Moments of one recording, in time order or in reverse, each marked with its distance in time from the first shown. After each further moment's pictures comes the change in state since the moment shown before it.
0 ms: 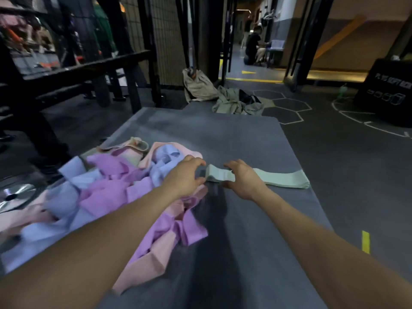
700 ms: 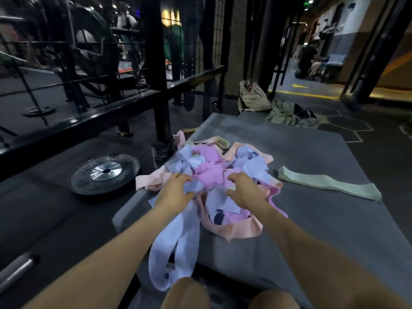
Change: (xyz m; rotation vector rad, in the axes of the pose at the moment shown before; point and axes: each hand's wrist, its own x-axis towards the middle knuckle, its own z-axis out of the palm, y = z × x) left_hand -0.215 -0.130 -0.114 -0.099 0.202 -0.384; right_hand -0.060 -0.211 0.082 -0.096 -0.114 -0.114
